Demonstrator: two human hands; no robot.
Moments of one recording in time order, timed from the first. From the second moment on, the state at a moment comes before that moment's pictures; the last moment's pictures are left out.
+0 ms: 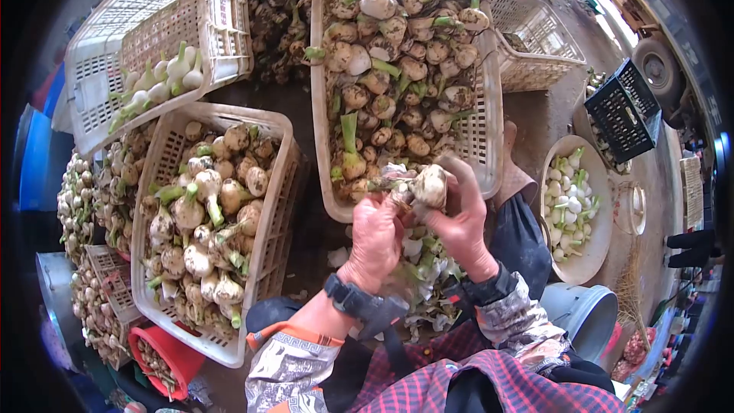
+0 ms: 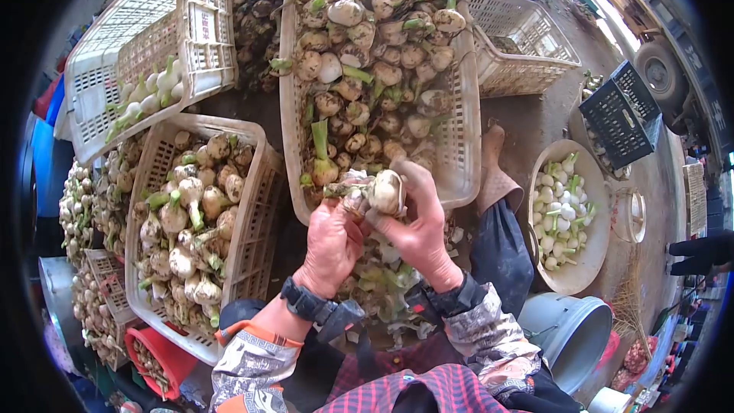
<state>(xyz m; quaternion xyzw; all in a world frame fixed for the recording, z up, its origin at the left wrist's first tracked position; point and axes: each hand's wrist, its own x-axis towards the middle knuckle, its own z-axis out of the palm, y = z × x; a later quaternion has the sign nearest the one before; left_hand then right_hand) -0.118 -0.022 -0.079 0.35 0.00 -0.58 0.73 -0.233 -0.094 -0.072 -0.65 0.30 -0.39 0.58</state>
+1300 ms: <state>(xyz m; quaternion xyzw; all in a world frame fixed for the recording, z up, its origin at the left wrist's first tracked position) -0.132 0.000 -0.086 0.58 -0.37 -0.54 0.49 -0.265 -0.111 -0.070 -0.57 0.37 -0.30 0.67</state>
